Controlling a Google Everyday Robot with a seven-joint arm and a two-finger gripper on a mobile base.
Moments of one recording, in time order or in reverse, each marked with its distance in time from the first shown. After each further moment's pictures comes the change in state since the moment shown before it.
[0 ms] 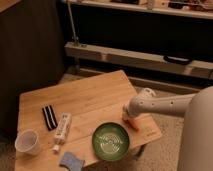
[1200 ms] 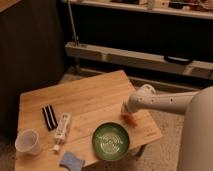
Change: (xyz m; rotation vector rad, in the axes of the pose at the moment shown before) arm -0.033 0.003 -0.003 -0.012 -0.060 0.004
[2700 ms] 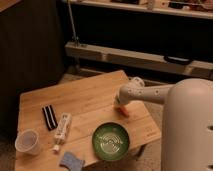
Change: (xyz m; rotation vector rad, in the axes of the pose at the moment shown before) arm -0.069 0.008 0.025 0.004 -0.020 -0.082
